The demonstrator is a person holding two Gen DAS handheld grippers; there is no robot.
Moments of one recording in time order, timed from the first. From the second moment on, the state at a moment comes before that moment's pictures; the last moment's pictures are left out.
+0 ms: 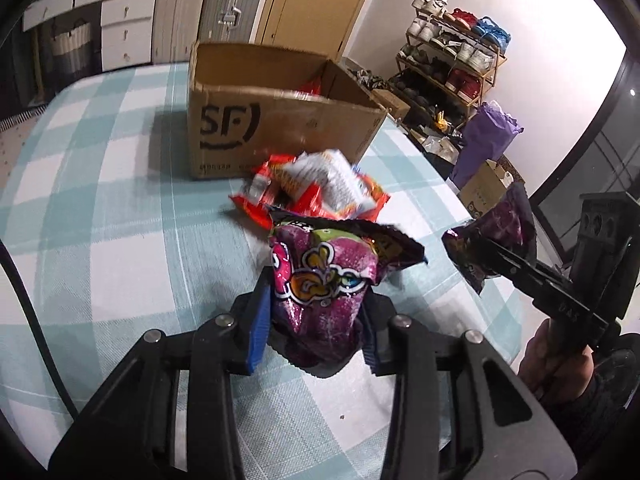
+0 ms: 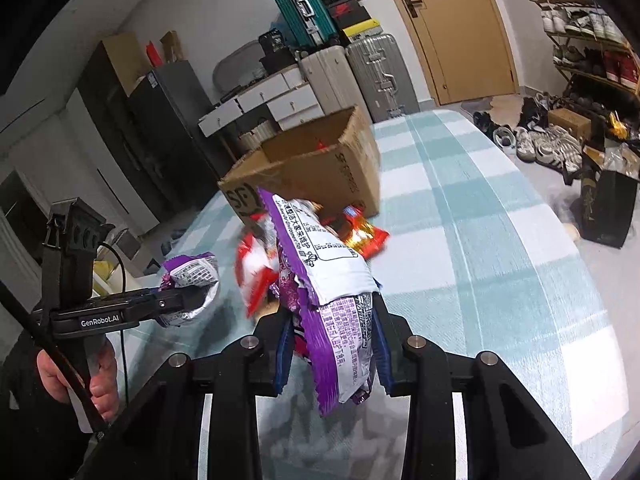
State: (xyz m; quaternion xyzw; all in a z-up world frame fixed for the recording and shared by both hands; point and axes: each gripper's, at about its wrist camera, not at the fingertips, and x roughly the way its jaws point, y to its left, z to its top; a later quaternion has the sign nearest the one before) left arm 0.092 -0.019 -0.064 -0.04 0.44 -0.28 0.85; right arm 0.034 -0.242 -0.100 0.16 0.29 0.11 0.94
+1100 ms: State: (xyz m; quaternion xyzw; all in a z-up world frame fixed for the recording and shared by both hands) left arm 0.195 -0.057 0.133 -0.02 0.35 -0.27 0.90; right arm 0.148 -0.217 0.061 0.11 0.20 0.16 0.96
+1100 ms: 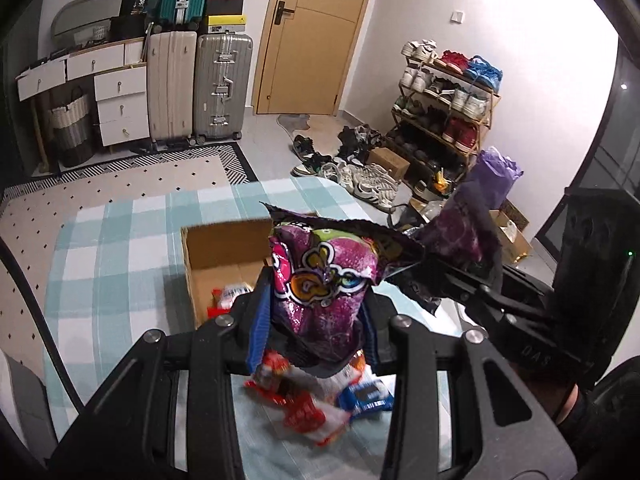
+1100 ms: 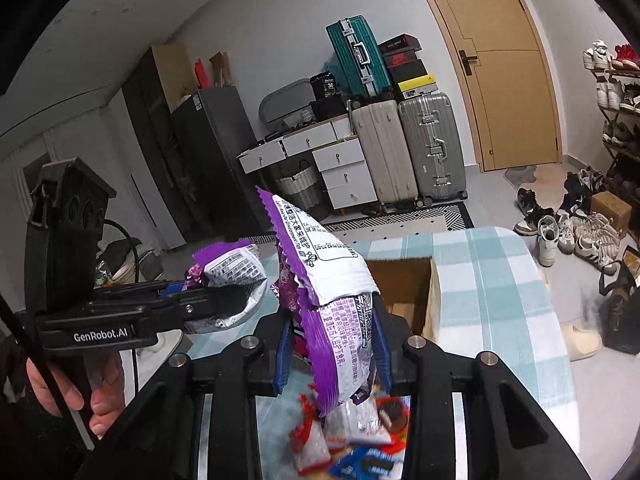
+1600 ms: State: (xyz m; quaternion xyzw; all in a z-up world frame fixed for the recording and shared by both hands) left arm 0.313 -0.074 0.086 -0.01 0.40 -0.23 0.89; right arm 0.257 -0.215 0.061 0.09 0.24 0.14 0.96
